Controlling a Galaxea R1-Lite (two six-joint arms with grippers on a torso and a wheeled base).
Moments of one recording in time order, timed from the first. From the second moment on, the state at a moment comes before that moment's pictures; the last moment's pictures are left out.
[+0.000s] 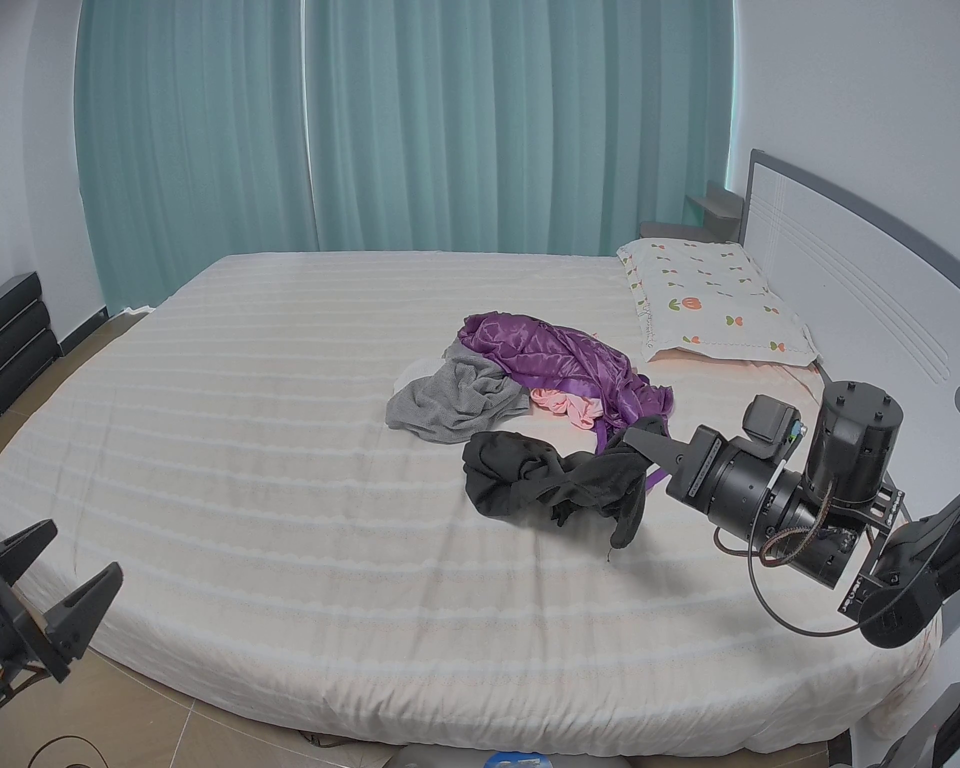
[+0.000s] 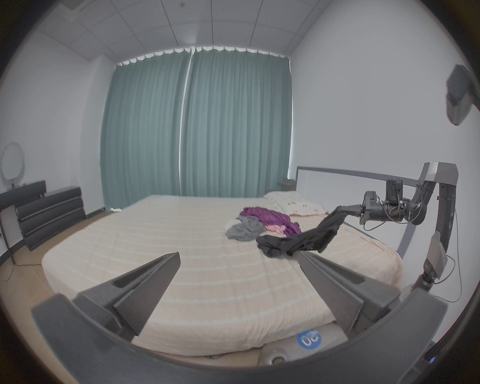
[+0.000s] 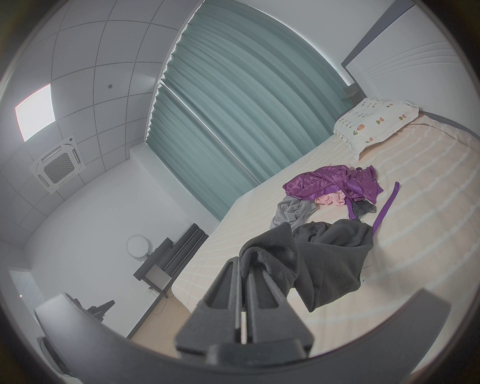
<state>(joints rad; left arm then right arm) -0.05 0.60 -0.37 -0.07 -0.18 -0.02 0.60 1.73 -0.53 -1.09 0.00 0.71</state>
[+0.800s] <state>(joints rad) -0.29 1.59 -0.53 -0.42 -0.27 -0.08 0.68 1.67 -0.64 -1.09 0.00 0.60</state>
